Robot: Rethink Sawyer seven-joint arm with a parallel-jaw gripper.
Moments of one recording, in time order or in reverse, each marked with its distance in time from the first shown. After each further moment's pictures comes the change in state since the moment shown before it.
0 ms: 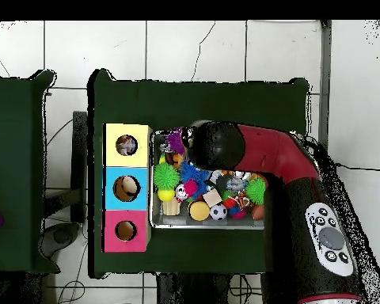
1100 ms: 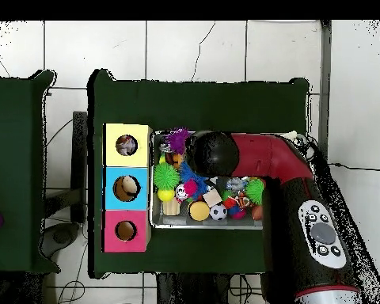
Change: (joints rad) arm -0.004 0.031 0.000 0.014 -0.124 -0.032 0.000
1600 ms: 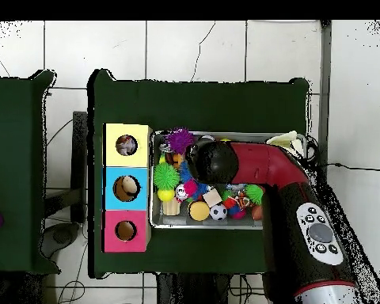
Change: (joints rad) arm -0.016 0.025 0.000 0.047 -0.007 -0.051 0.000
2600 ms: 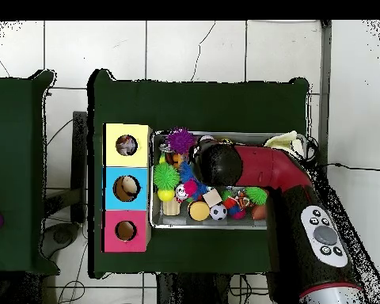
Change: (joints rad) arm -0.018 0.001 0.000 0.018 0.000 -0.038 0.000
